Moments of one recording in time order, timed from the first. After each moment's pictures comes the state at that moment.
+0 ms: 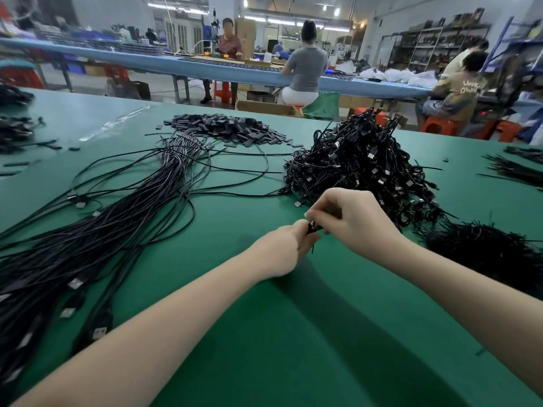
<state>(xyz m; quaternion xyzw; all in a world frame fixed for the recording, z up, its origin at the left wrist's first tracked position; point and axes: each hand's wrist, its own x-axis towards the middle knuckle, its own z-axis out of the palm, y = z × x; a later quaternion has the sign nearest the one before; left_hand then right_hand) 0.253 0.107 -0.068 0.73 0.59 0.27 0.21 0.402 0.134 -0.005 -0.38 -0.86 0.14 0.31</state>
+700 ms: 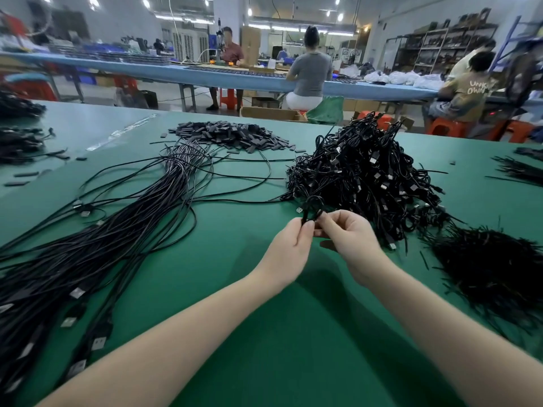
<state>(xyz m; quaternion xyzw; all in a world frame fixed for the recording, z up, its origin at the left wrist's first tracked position) 0.273 0.103 -0.071 0.60 0.53 0.52 0.29 0.394 0.153 -0.052 -0.42 -0.61 0.50 0.45</state>
